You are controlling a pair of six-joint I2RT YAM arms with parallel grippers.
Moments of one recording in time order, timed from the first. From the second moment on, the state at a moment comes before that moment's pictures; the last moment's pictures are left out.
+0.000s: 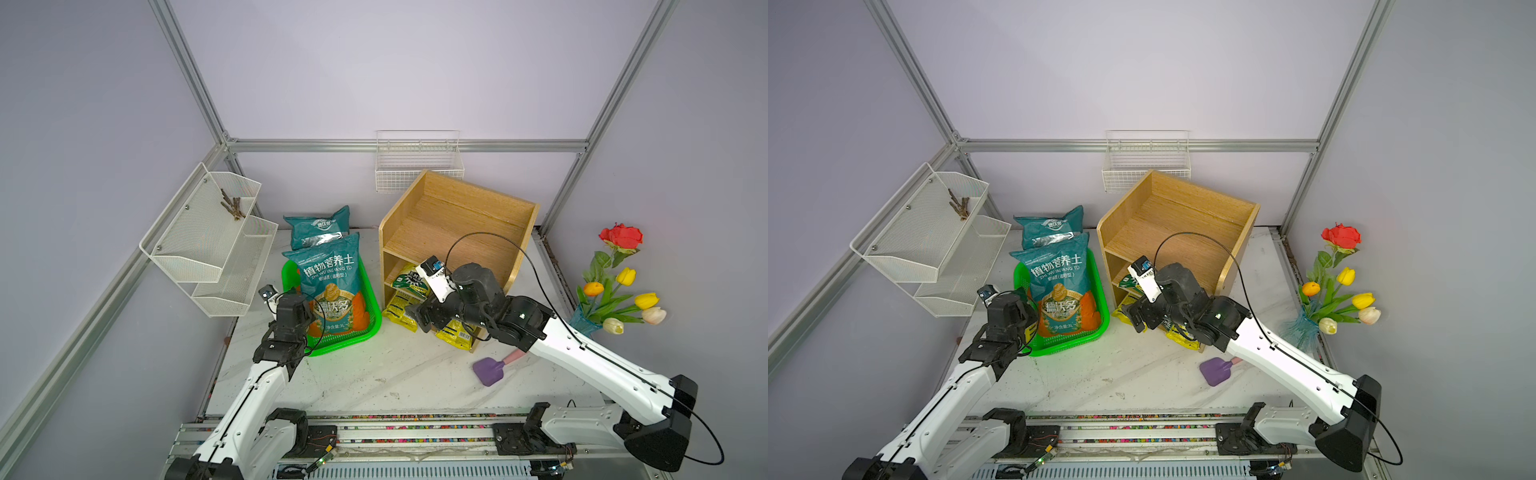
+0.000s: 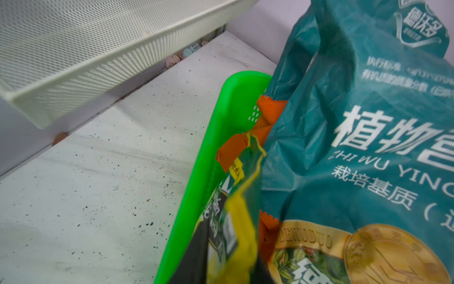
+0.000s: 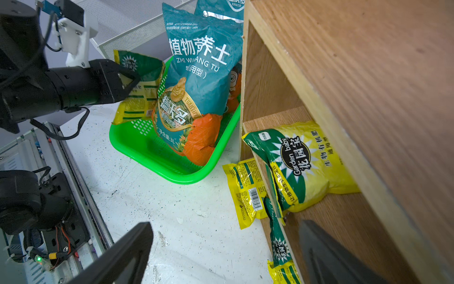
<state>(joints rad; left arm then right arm) -0.10 0.92 0.55 -0.13 -0.41 -0.58 0.84 1.25 1.25 -0.56 0.02 0.09</state>
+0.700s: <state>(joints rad) -0.10 0.74 0.69 -0.31 -0.24 -0.57 0.89 1.43 1.31 -0.62 0.20 -0.01</state>
